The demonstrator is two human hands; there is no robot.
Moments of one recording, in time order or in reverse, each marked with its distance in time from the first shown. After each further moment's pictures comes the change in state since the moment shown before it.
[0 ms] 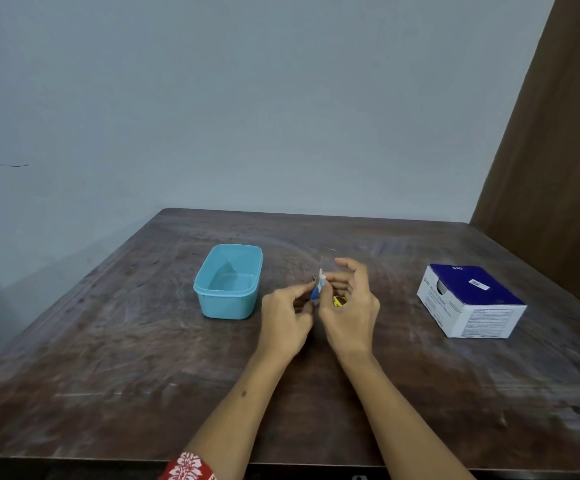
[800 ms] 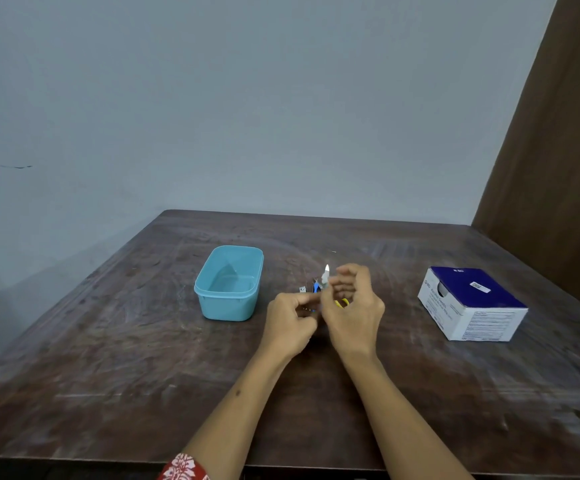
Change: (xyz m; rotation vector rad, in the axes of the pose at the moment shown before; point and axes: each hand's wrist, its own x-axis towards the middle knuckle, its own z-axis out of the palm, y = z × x) left_hand 0.001 -0.006 0.004 -0.139 -0.159 -0.178; right_hand 0.003 0.003 -0.003 -0.058 0.049 0.010
